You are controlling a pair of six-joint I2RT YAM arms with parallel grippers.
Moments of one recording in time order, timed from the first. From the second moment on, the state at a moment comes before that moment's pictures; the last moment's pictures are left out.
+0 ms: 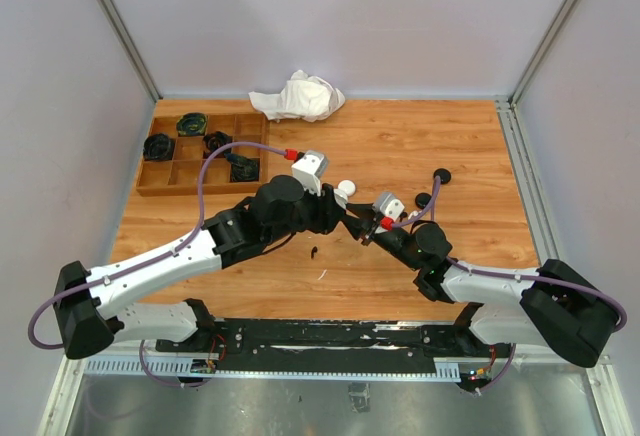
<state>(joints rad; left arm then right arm) -1.00 1.15 0.96 -0.19 -0.22 -0.46 0.86 1.21 0.29 1.12 -0.11 -0.11</state>
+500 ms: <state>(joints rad) -1.00 1.15 0.96 -0.17 -0.15 -0.47 0.86 1.21 0.29 1.12 -0.12 -0.11</state>
